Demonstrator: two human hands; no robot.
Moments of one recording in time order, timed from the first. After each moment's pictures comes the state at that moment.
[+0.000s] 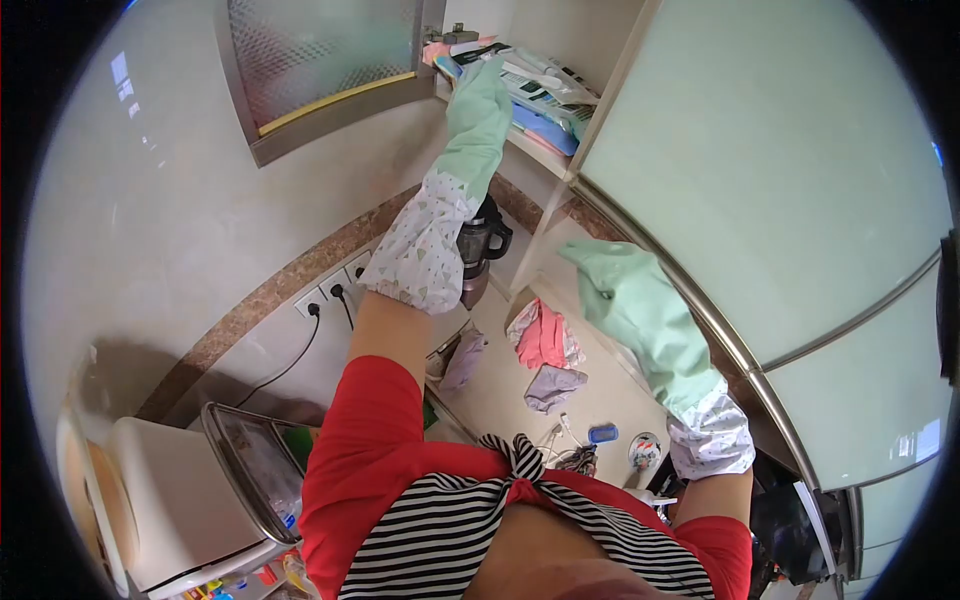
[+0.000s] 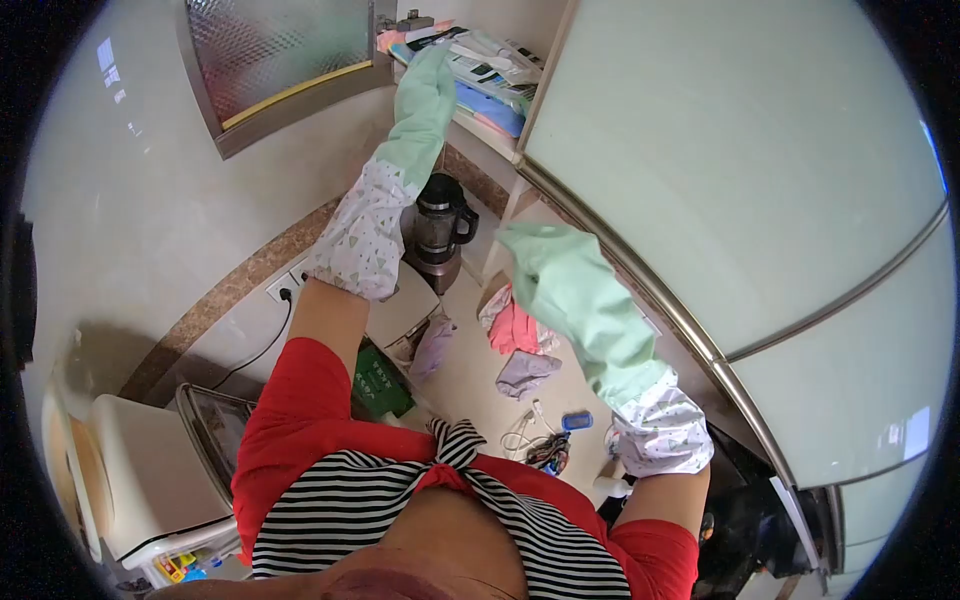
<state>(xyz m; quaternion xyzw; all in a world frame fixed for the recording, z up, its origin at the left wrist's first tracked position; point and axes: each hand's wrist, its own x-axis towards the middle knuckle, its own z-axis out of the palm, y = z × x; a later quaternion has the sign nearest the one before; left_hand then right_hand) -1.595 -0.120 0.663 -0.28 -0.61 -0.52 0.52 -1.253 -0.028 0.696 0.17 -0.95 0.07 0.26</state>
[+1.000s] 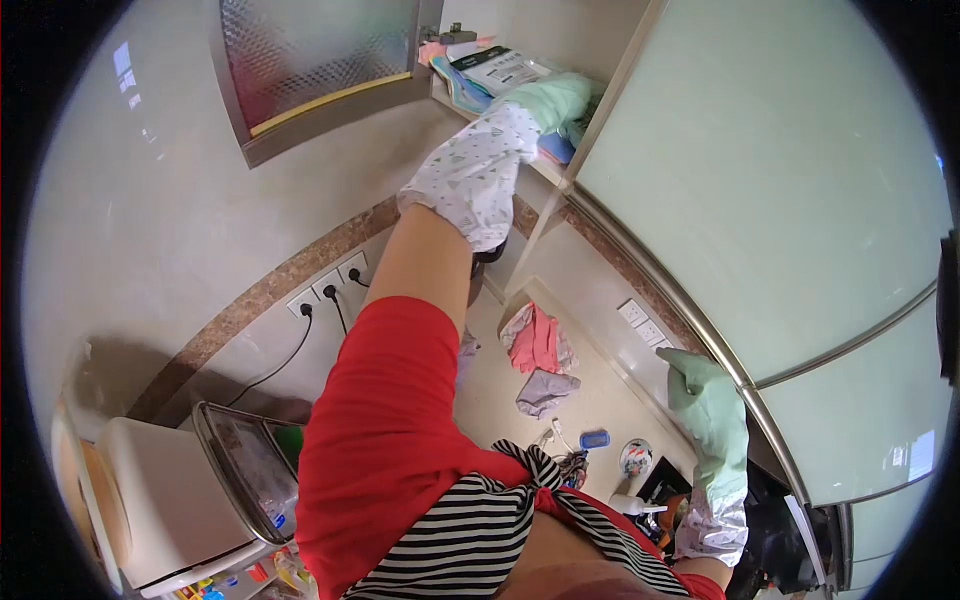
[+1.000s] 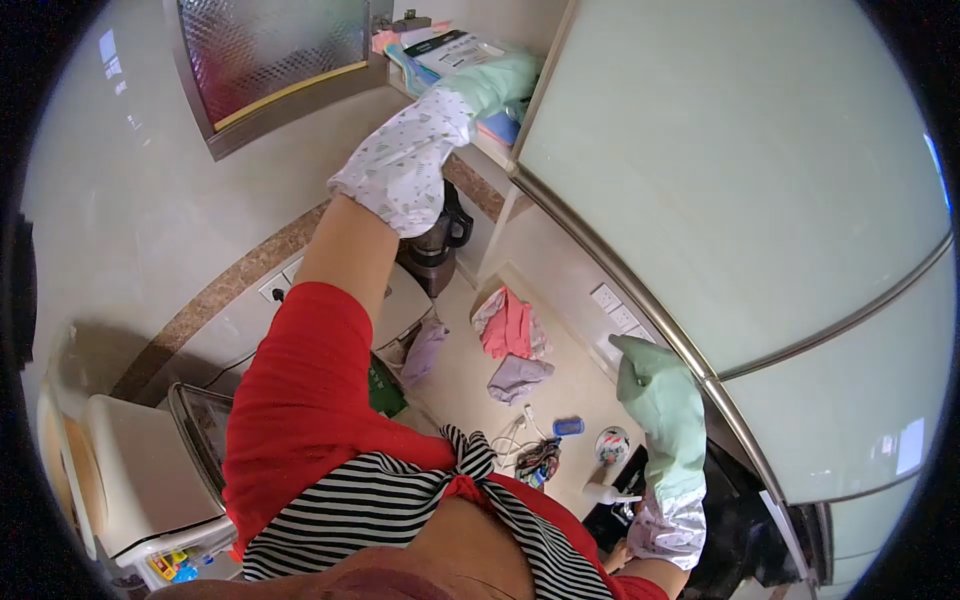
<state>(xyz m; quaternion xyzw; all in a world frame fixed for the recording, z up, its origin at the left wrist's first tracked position) -1.637 0.003 0.722 -0.45 -0.81 -0.37 0.05 -1.130 0.030 0.684 -0.15 -0.97 0.13 0.15</state>
